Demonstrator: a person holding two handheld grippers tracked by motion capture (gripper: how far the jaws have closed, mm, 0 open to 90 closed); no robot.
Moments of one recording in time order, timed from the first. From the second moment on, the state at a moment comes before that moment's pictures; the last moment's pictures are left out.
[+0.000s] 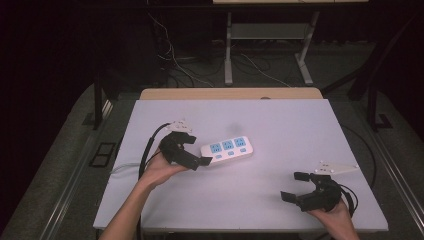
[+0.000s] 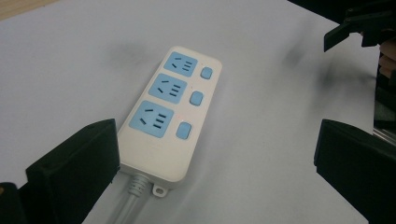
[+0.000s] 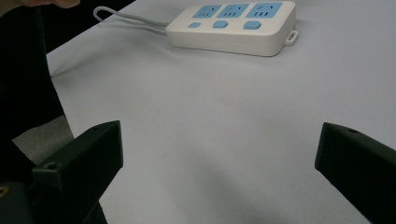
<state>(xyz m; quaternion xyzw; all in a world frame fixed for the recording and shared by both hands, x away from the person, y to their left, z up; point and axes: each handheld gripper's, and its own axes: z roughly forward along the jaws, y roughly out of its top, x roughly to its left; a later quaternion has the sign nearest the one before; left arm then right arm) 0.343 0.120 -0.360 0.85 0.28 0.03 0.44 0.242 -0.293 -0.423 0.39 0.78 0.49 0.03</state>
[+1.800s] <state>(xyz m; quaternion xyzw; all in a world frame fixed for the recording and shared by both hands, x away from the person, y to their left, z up) 0.388 0.069 -0.372 0.90 0.24 0.01 0.36 0.243 -0.294 -0.424 0.39 0.78 0.50 0.02</state>
